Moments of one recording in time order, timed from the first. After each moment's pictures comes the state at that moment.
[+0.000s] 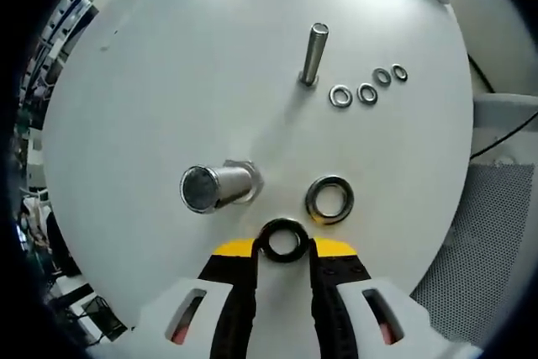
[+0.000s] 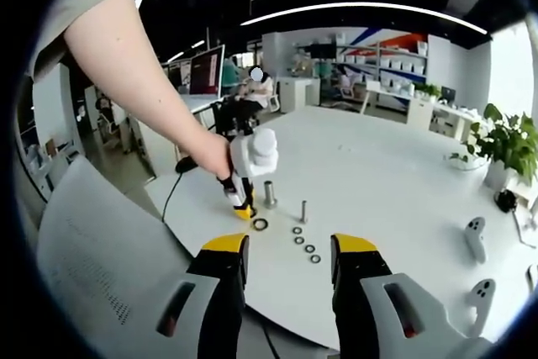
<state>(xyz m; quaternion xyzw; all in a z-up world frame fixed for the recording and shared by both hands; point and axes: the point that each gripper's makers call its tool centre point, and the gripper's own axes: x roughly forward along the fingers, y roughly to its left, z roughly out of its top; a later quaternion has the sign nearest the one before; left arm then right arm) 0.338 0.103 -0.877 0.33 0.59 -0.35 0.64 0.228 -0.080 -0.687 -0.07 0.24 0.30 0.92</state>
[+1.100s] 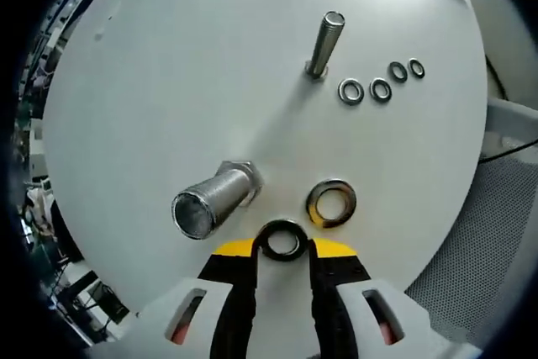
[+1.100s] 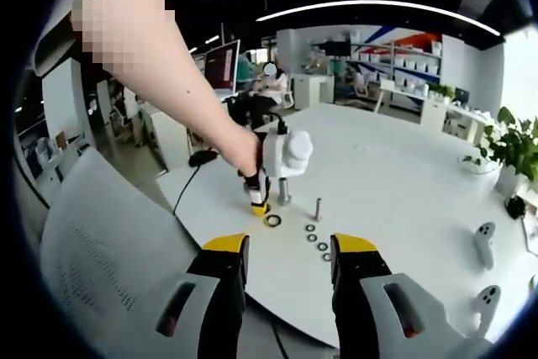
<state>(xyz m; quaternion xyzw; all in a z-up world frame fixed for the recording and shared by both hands) 0.338 0.104 -0.878 0.36 0.64 -0.31 0.60 0.220 -0.069 -0.691 -0.07 0.25 0.33 0.91</state>
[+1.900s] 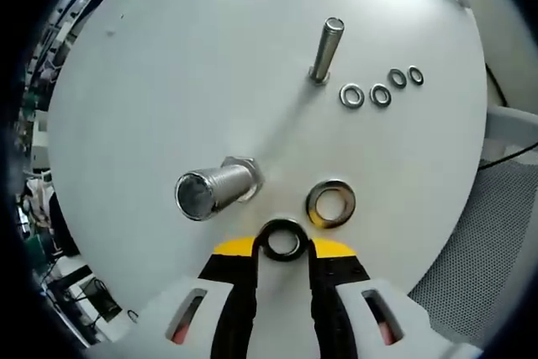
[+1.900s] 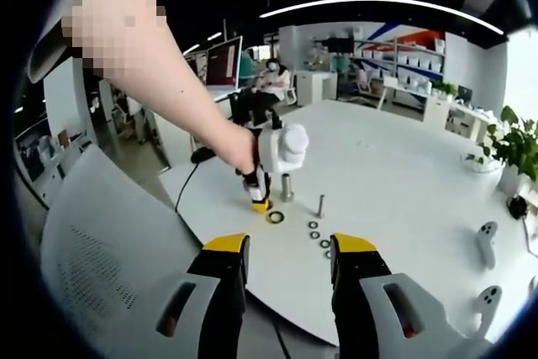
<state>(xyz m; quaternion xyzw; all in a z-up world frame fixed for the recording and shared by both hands) 0.336 0.106 -0.875 0.33 0.62 -0.31 0.64 0.218 -0.067 -0.693 -0.08 0.25 0.34 0.90</state>
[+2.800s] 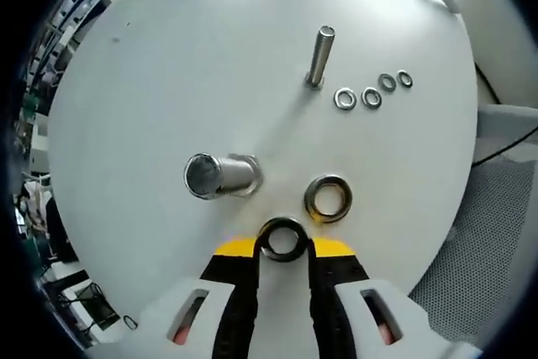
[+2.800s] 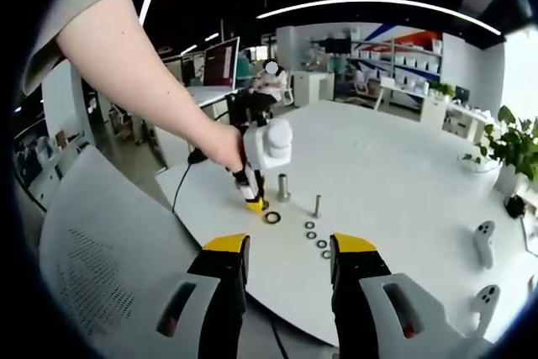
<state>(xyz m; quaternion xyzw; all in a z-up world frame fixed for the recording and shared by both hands) 0.326 0.099 -0.862 0.32 0.59 -0.33 0.66 0.220 -0.070 -0.693 -0.08 0.25 0.33 0.91</state>
